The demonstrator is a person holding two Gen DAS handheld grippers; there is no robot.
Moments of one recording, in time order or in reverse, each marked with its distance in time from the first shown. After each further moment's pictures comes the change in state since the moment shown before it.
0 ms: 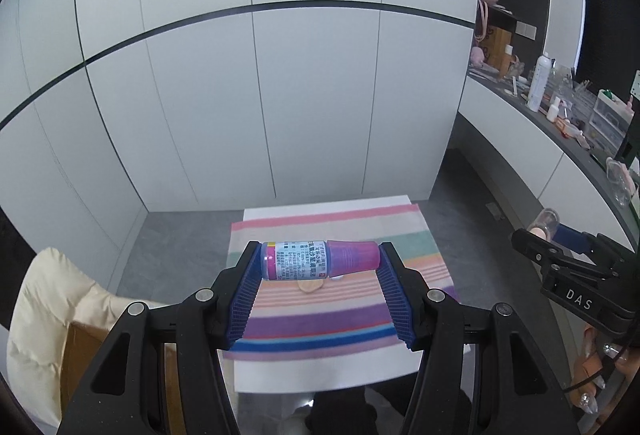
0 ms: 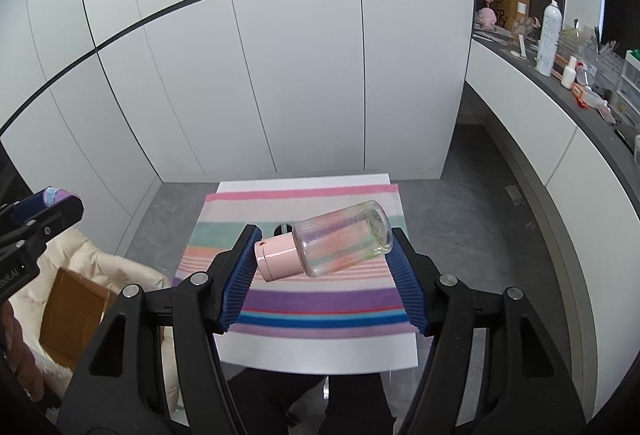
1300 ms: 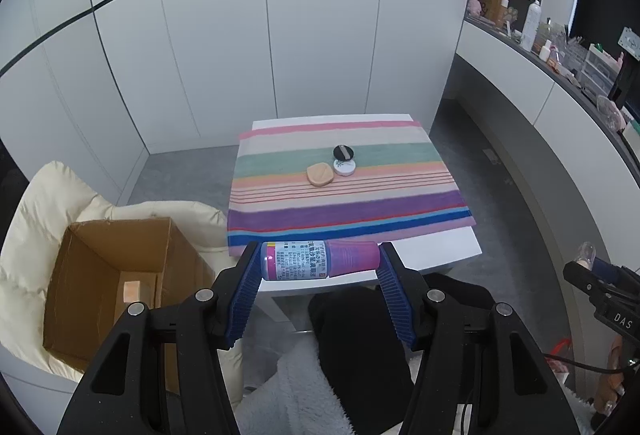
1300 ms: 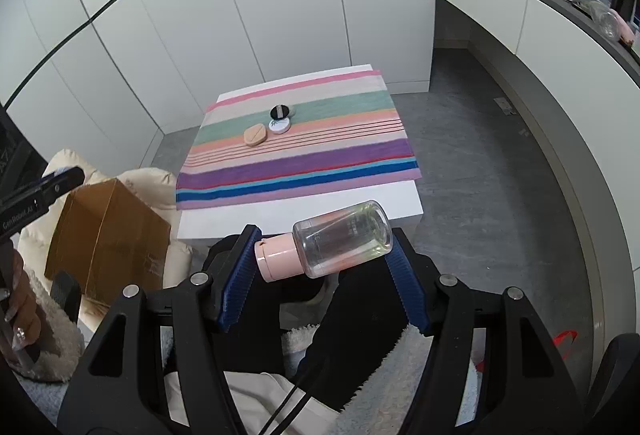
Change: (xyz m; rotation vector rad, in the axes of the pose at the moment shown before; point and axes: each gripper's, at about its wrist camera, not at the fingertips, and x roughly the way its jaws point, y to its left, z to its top) left arm -0.028 0.041 -0.170 -0.007 0.154 -0.020; right arm -0.080 -0.013 -0.213 0.116 0.162 0.004
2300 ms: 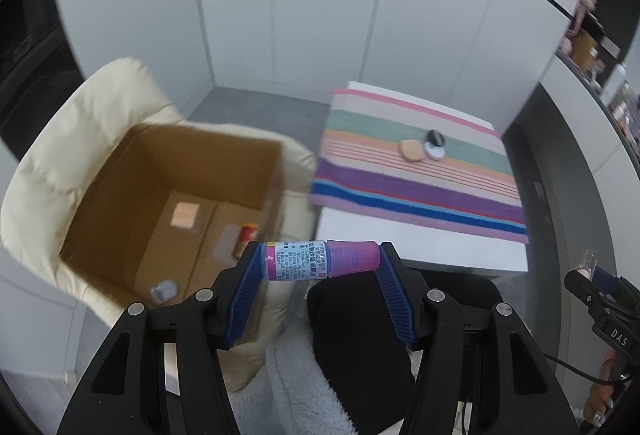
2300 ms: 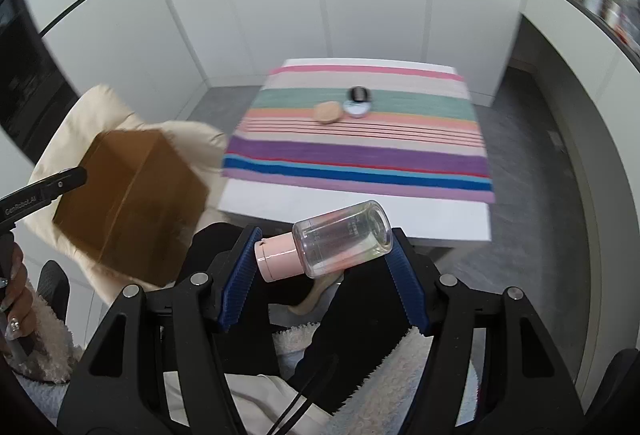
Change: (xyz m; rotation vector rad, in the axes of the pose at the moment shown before) left arm -0.001 0.139 -0.056 -0.304 0.100 0.145; right arm 0.058 0.118 0.012 -0.251 0.089 0.126
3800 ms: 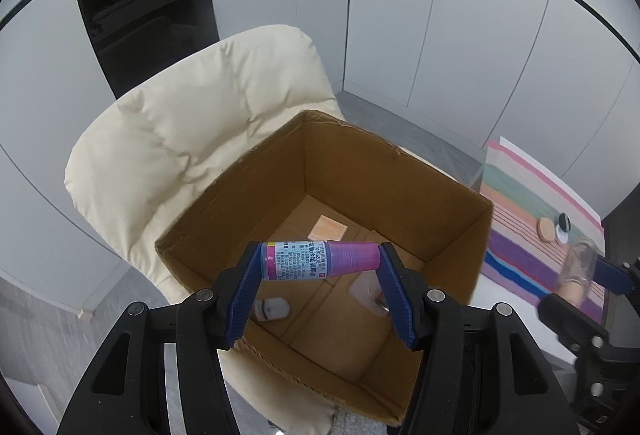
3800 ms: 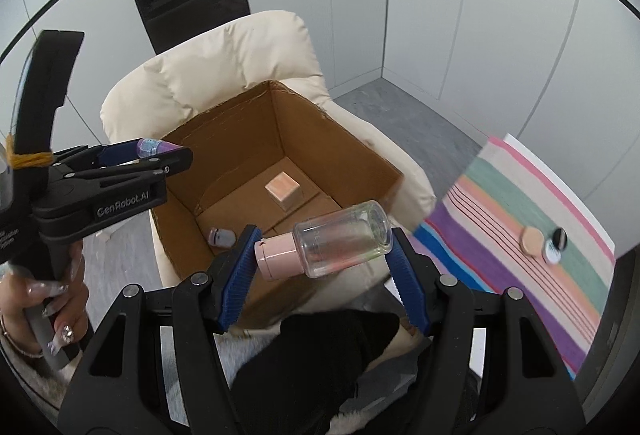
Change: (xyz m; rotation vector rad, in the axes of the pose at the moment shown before) left arm 0.041 0.181 0.012 -0.303 -0.065 0.295; right arm 0.098 0.300 0.067 -0.601 0.023 0.331
